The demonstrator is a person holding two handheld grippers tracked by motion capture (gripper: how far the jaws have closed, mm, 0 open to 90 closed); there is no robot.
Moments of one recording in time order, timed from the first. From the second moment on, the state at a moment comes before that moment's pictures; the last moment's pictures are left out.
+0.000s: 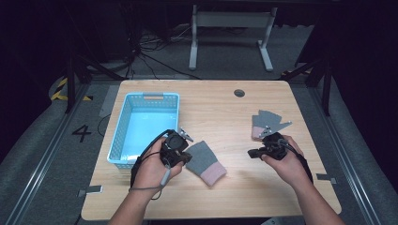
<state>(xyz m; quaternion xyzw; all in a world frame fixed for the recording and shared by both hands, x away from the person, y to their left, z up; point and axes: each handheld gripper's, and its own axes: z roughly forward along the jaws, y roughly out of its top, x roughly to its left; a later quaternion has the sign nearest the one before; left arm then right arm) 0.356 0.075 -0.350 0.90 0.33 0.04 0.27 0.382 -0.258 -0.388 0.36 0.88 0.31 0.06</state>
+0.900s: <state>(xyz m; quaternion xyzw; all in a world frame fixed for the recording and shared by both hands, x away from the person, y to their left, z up) 0.356 0.078 -0.344 0.90 0.33 0.03 0.28 0.365 -0.174 -0.394 0.26 0.91 0.31 0.00</state>
